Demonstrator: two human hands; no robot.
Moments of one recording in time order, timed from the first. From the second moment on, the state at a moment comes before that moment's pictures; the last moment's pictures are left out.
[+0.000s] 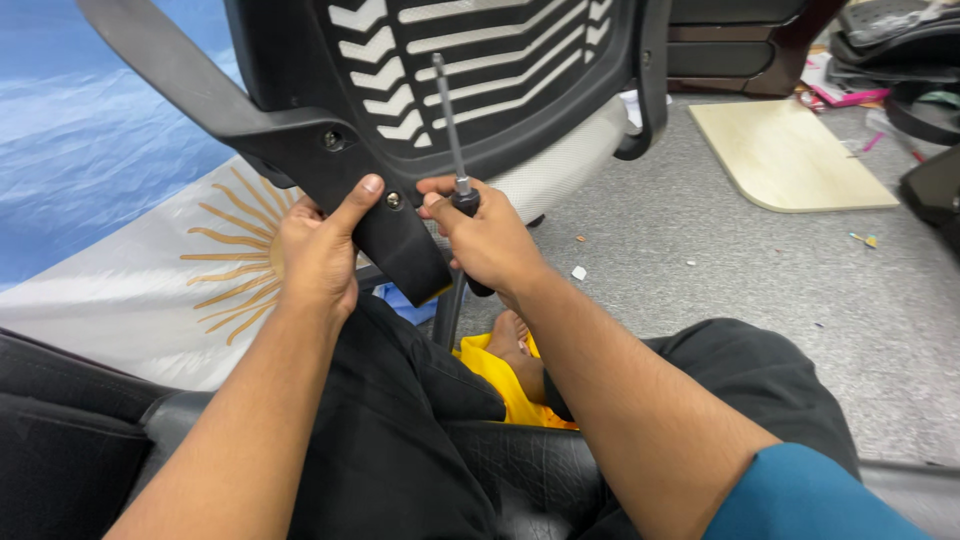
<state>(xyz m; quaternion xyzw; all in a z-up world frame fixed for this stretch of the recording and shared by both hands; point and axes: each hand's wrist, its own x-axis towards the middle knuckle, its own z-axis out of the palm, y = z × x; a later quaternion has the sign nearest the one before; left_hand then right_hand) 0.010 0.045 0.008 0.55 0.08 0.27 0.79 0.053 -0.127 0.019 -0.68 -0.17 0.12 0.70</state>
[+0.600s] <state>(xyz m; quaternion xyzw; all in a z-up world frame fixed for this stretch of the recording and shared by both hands) 0.007 0.043 0.009 0.55 0.06 0.28 0.79 0.074 -0.124 0.030 -0.75 -0.48 -0.26 0.38</state>
